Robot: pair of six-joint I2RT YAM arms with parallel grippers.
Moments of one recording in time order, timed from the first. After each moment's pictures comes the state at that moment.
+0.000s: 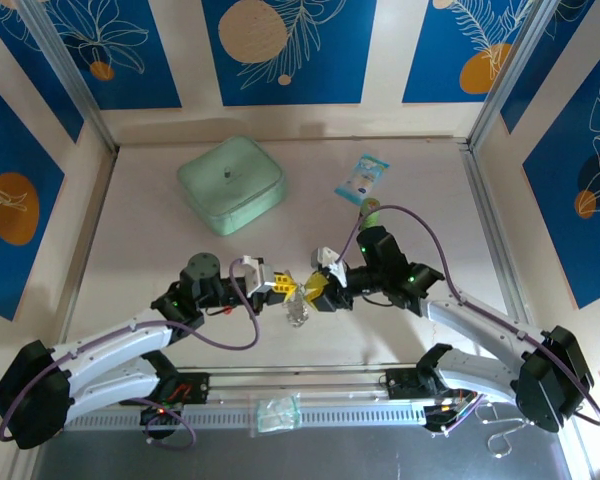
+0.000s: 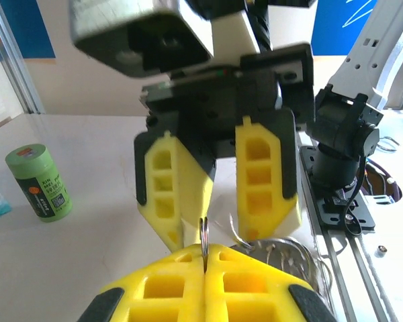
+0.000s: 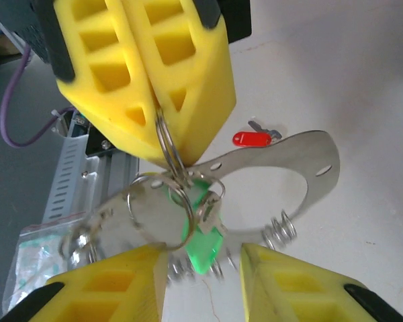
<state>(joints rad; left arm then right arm) -0.78 0.98 0.42 0.41 0.64 0.14 0.70 1.06 0.65 -0.23 -0.74 -0.24</state>
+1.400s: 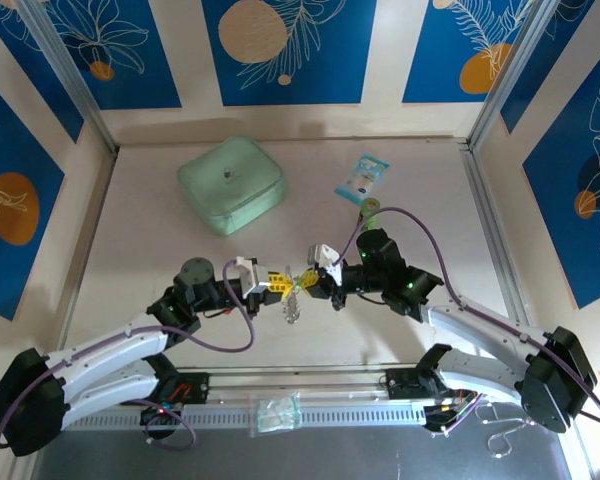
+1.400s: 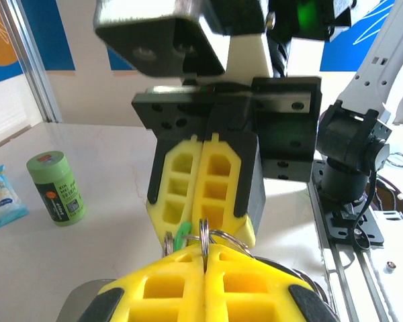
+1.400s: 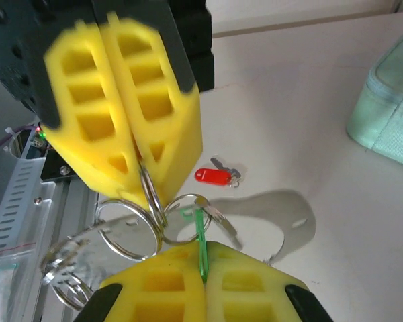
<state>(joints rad) -0.78 0.93 0.39 0.42 0.60 0.11 0.75 1.04 0.65 -0.10 -0.62 -0.25</state>
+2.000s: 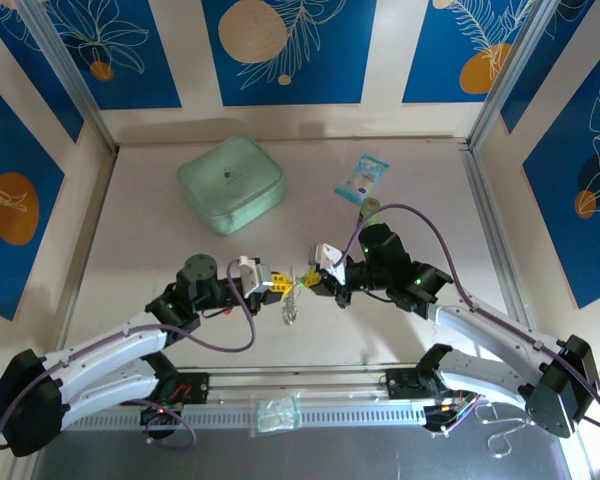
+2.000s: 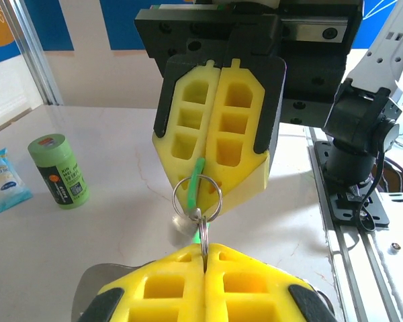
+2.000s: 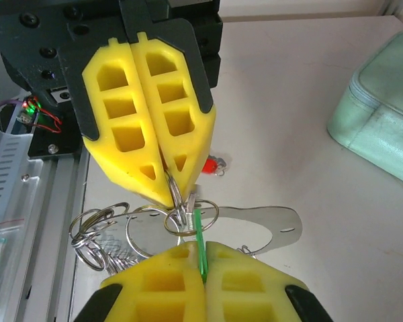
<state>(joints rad) -0.78 0.93 0.43 0.31 0.58 0.17 0.76 1.00 0.75 -0.29 -0.55 -0.37</state>
